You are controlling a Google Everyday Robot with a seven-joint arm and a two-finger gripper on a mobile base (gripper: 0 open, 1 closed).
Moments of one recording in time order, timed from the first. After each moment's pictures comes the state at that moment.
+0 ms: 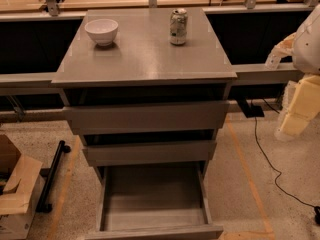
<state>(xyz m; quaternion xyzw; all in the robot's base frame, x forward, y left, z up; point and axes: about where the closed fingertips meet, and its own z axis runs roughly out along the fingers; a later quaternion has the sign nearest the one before) 0.438 -0.217 0.977 -0.60 0.78 -0.03 0.16</state>
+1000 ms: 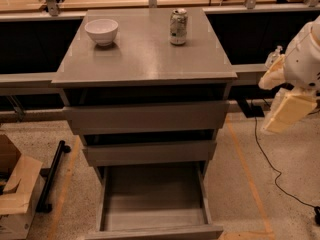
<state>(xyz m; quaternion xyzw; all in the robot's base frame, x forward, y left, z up) 0.439 -0.213 0.952 -0.62 0.77 -0.03 0.15</state>
